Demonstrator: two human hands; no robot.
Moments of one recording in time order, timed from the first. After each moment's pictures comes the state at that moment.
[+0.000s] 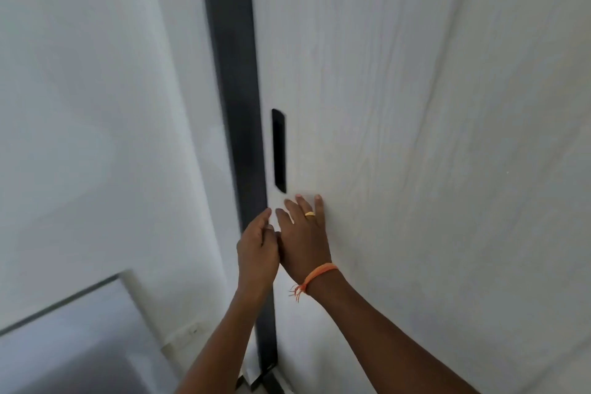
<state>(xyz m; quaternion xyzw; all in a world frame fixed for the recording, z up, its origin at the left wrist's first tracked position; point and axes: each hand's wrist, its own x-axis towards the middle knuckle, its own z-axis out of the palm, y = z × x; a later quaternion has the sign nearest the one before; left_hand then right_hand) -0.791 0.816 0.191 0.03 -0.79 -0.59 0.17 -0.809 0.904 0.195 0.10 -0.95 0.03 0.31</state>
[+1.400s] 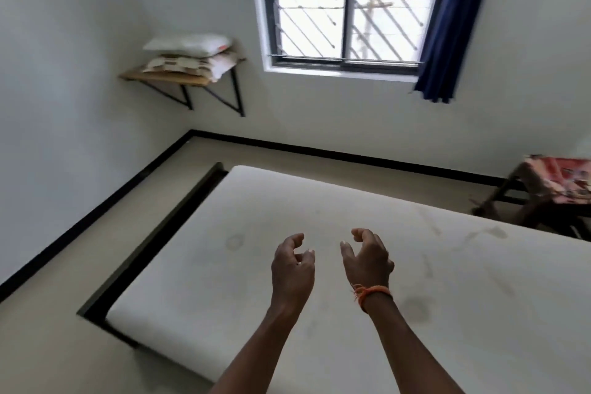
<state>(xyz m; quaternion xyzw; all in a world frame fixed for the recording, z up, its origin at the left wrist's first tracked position) 0.315 1.077 0.111 0.80 -0.16 -0.16 0.56 0.259 0.955 0.078 0.78 -0.45 0.28 -0.33</state>
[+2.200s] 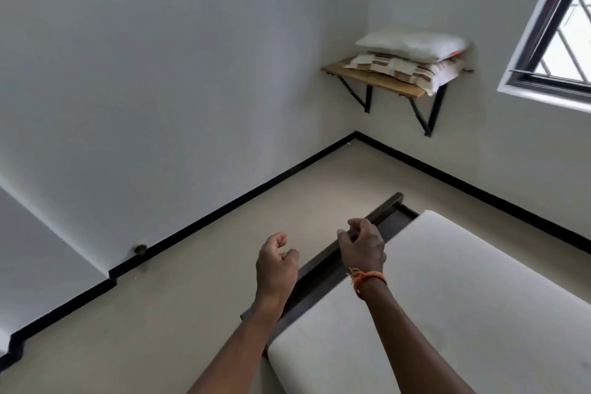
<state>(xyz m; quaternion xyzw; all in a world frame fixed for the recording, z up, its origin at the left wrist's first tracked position) 0.797 1.426 0.111 0.81 0.12 0.00 0.58 0.827 1.271 0.081 0.84 -0.22 0.15 -0.47</state>
